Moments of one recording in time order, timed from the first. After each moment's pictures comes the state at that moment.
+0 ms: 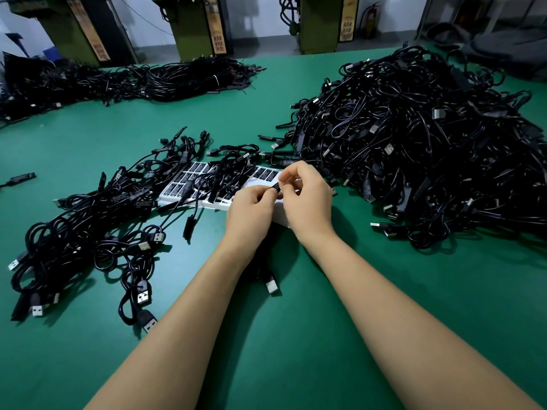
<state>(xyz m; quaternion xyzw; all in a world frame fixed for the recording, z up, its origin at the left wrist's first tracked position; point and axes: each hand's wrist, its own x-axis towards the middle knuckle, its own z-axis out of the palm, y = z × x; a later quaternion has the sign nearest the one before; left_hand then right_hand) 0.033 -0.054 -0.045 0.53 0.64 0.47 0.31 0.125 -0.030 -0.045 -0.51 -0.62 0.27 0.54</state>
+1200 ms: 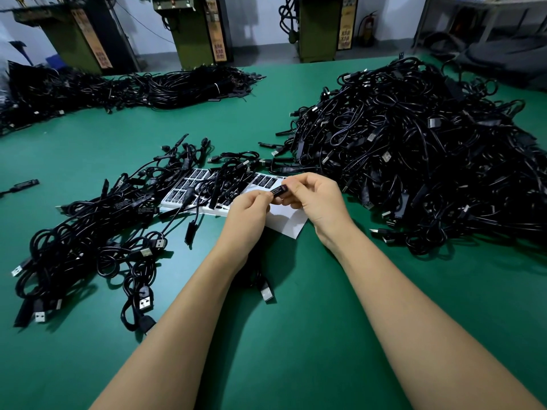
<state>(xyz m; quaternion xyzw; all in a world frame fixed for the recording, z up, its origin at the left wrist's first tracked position) 0.026 -0.058 -0.039 0.51 0.60 0.50 0.36 0.149 -0.013 -0.045 -0.42 -0.53 0.54 0.51</state>
